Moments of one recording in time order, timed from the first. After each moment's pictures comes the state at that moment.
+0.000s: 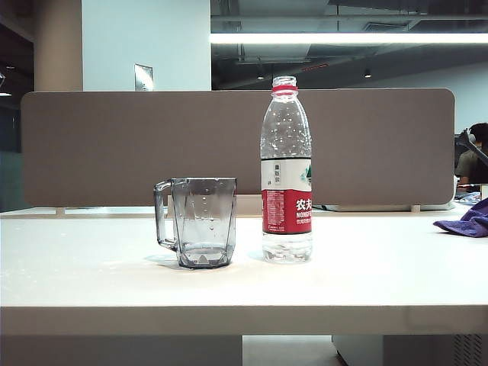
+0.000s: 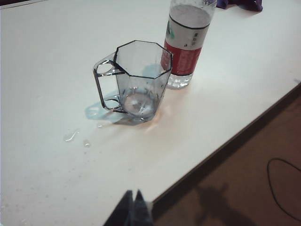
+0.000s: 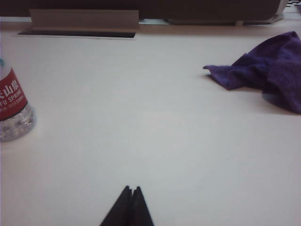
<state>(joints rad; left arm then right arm) -0.13 0.48 0.51 -0.53 0.53 0.18 0.03 0.00 0.01 -0.18 -0.07 -0.01</state>
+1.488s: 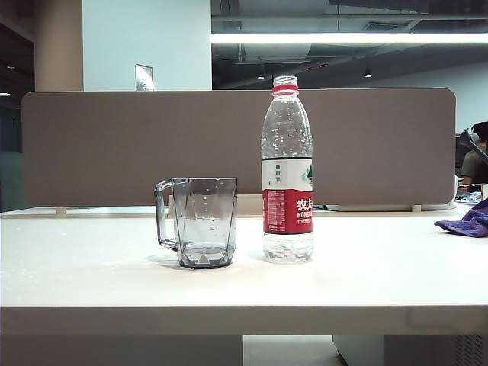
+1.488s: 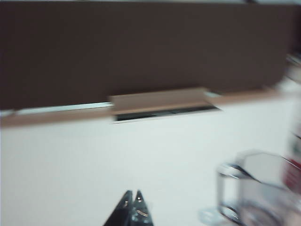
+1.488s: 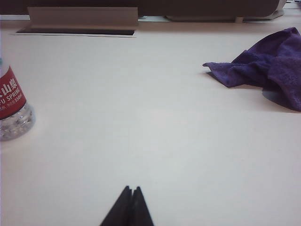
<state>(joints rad) -0.07 0.19 0.09 0.20 0.16 -0.01 0.03 0.00 0.01 -0.18 -0.06 -0.01</state>
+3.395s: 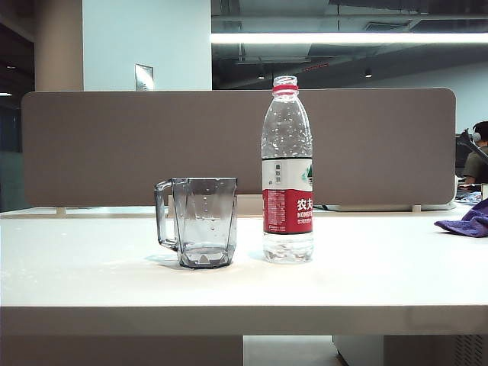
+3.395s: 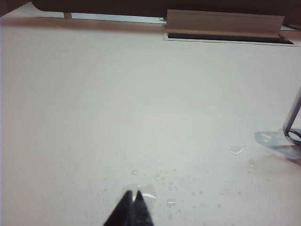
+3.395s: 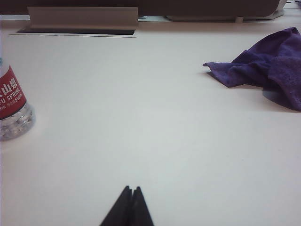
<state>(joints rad) 0.03 0.01 0.01 -0.17 0.08 -0.03 0.03 0.00 0.01 -0.18 -0.06 -0.01</state>
